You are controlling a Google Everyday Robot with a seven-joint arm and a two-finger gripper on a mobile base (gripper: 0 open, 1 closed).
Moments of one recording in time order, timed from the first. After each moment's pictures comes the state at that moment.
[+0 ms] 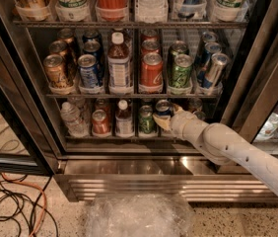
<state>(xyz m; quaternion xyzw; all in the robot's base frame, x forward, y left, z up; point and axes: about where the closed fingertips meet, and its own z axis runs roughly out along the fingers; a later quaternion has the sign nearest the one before) 0.700 -0.107 0.652 -0.31 0.73 0.12 0.59</state>
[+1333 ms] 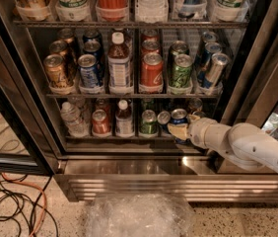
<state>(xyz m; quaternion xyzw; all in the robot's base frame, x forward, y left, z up) 0.640 -0.155 0.659 -0.28 0.80 0.16 0.51</state>
